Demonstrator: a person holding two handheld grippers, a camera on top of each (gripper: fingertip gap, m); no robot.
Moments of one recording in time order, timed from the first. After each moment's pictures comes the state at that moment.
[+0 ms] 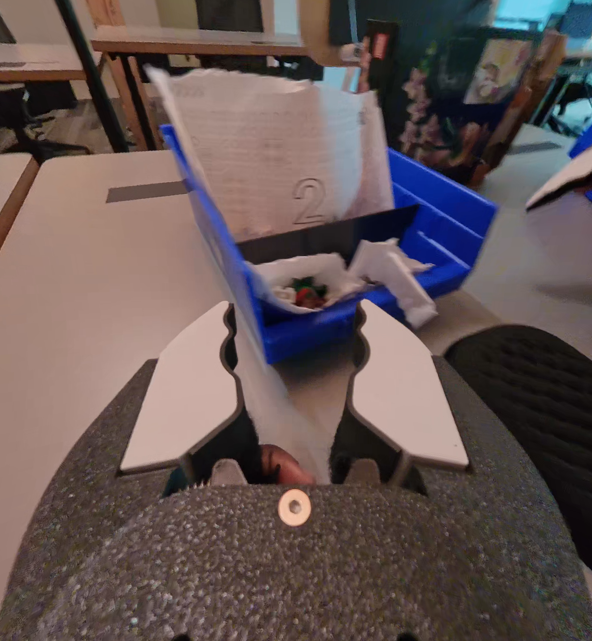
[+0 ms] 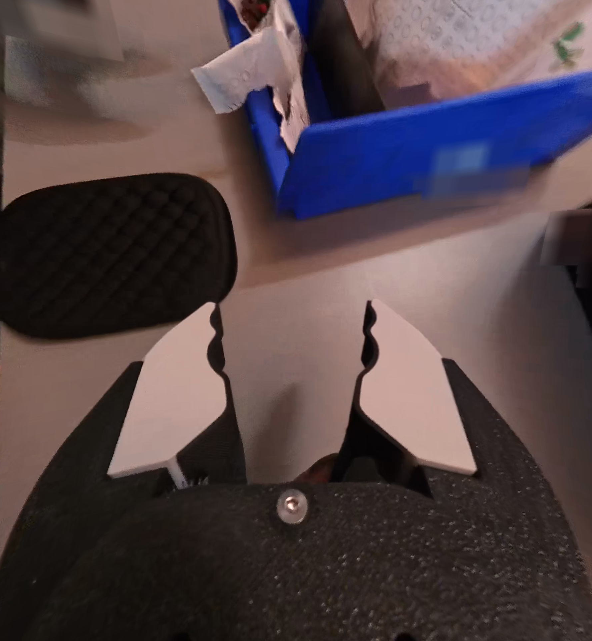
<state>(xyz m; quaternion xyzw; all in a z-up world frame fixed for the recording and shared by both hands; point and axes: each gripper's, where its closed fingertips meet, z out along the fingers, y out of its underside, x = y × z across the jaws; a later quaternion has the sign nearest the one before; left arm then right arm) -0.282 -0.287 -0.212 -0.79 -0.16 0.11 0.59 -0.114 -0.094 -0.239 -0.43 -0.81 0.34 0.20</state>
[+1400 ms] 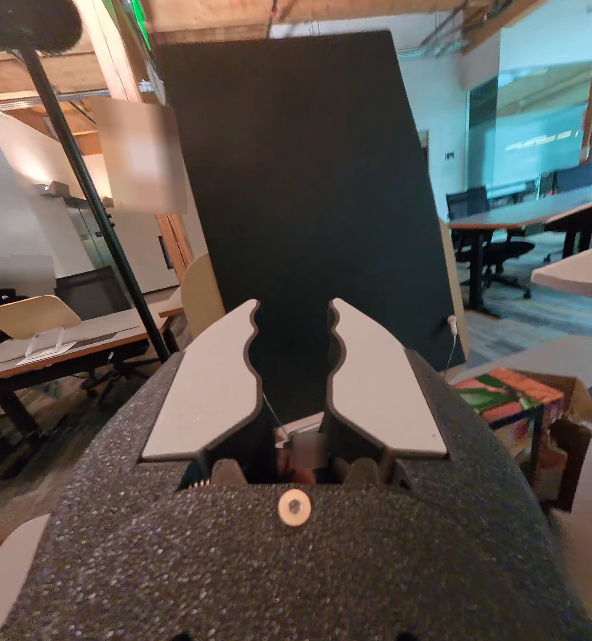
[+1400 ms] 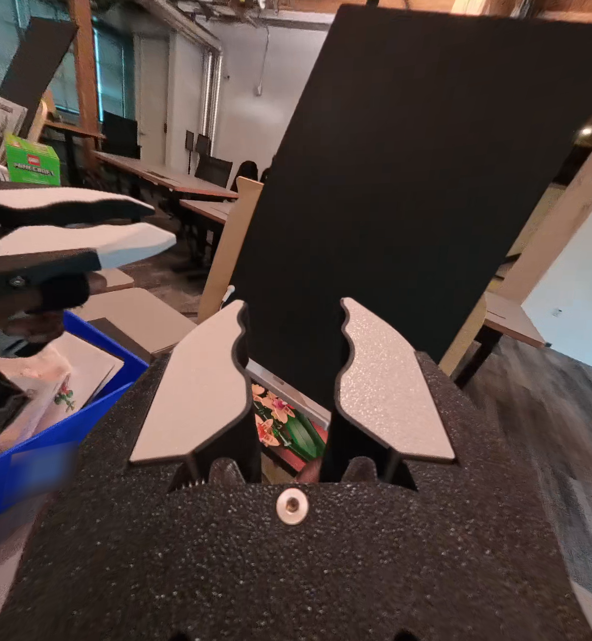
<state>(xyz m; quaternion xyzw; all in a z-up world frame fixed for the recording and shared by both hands) -0.294 0.071 0.032 -0.63 -0.08 0.27 0.72 -0.186 0.145 0.031 -0.47 -0.49 0.38 0.63</state>
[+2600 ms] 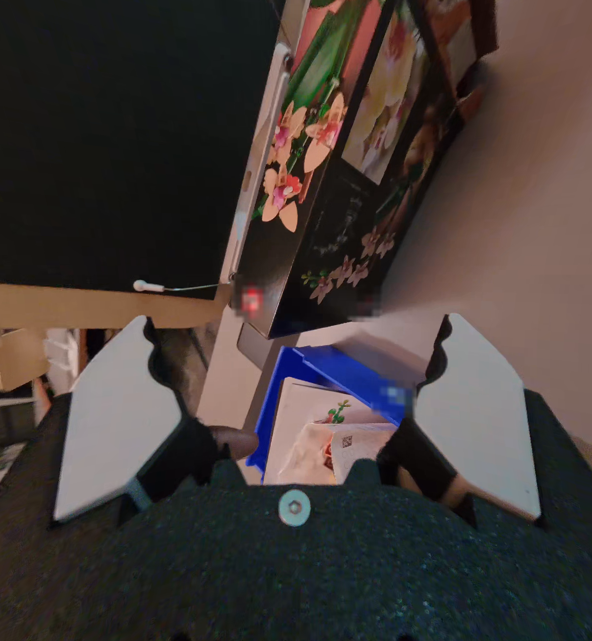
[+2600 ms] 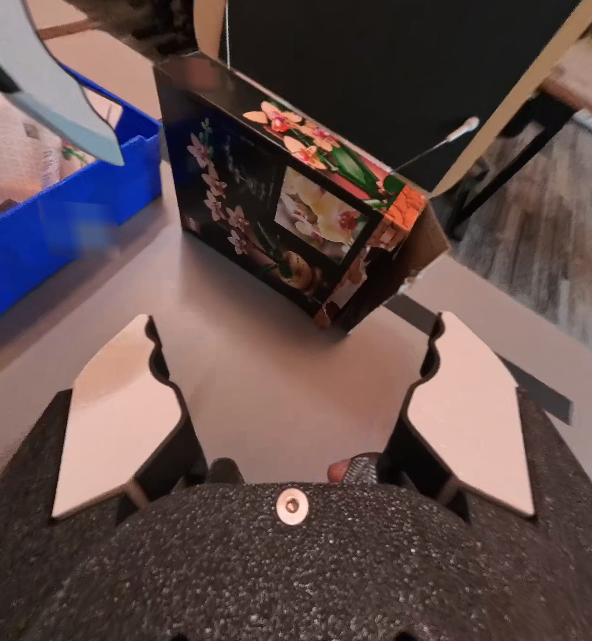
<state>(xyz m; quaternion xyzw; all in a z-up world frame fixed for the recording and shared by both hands) -0.249 0.062 -0.084 -0.89 0.24 0.29 0.26 -0.078 0.116 -0.110 -0.64 -0.58 0.22 0.45</state>
